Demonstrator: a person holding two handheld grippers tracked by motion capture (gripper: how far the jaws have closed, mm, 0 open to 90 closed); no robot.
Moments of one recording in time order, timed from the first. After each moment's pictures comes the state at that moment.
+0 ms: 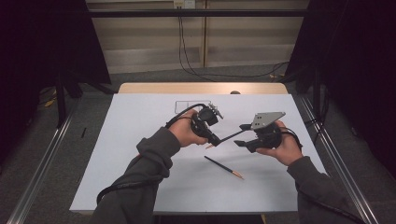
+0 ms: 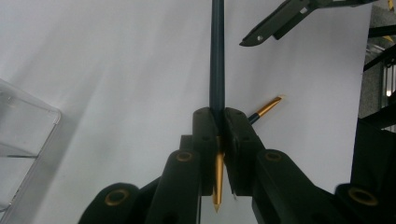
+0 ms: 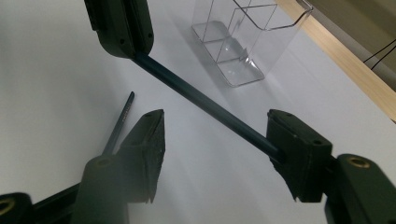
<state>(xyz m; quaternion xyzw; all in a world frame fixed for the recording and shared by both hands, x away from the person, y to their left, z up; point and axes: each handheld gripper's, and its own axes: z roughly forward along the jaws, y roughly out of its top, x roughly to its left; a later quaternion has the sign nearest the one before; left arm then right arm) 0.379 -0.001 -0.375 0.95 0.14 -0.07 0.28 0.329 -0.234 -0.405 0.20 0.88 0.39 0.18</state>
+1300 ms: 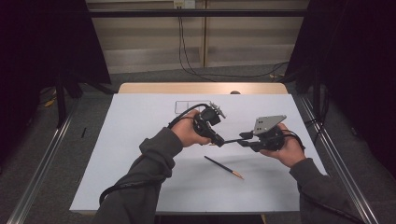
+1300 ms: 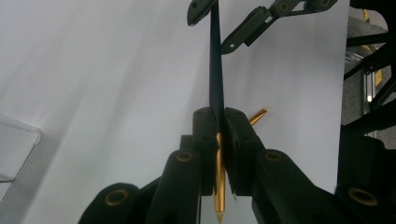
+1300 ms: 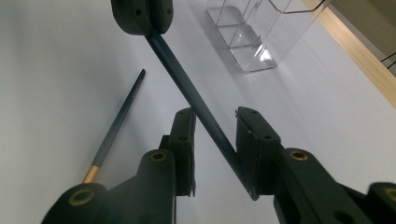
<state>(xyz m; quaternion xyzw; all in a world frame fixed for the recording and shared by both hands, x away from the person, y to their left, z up) 0.378 -0.008 -0.376 0.94 0.13 -0.09 0.31 0.323 -0.241 -0.411 0.17 0.90 0.37 0.17</state>
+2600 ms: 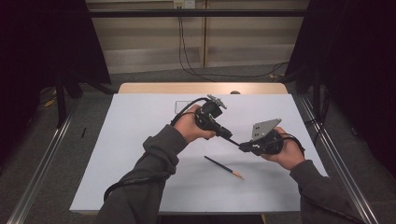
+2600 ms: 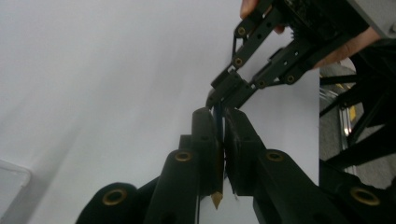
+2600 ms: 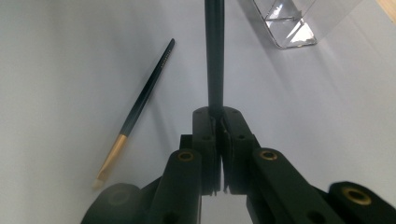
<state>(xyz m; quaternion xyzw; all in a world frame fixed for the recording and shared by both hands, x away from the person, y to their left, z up) 0.388 -0.011 -0.365 0.91 0.15 -0.09 0.38 0.319 -0.239 -0.419 0.14 0.92 0.34 0.12</state>
